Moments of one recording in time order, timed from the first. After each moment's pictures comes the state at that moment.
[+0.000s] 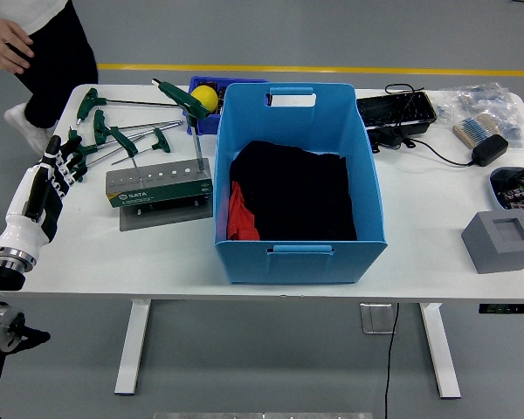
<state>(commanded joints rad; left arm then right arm) -0.02 0.14 -1.54 -1.41 1.15 -0.03 -0.08 0.13 -0.16 0.31 0.23 0.06 -0.19 -0.09</state>
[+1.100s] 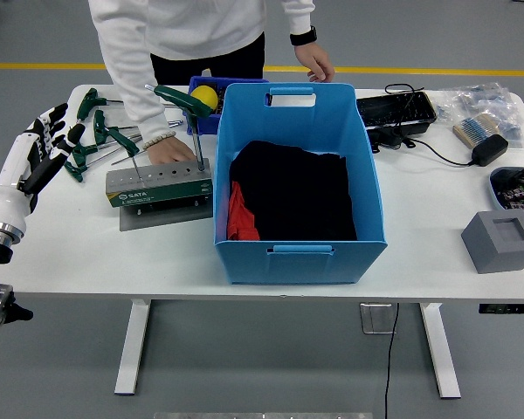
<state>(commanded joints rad) -0.14 0.29 -1.47 -1.46 1.55 0.09 -0.10 0.13 -0.16 0.30 0.23 0.08 -0.19 -0.09</state>
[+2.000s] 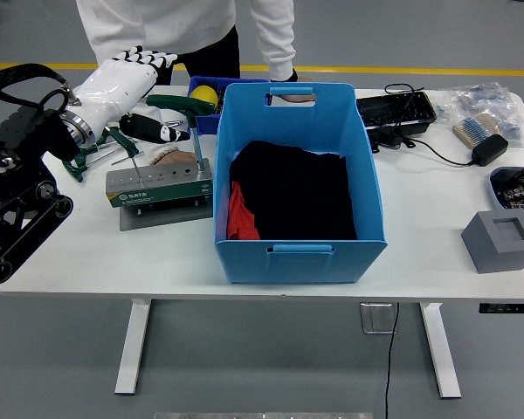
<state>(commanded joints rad) -0.73 0.41 -0.90 -1.24 2.03 -0.01 0.11 0.13 -0.17 0.33 0.22 0.05 -0.19 -0.11</state>
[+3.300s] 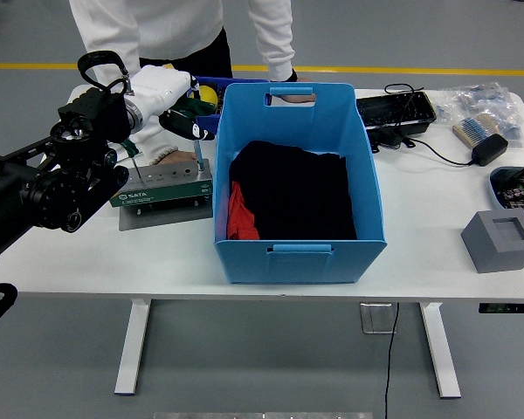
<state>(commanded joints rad) -1.02 0.20 -0.60 -0.68 1.99 0.05 0.07 0.15 -0.19 0.38 0.22 -0.05 -0.19 -0.12</state>
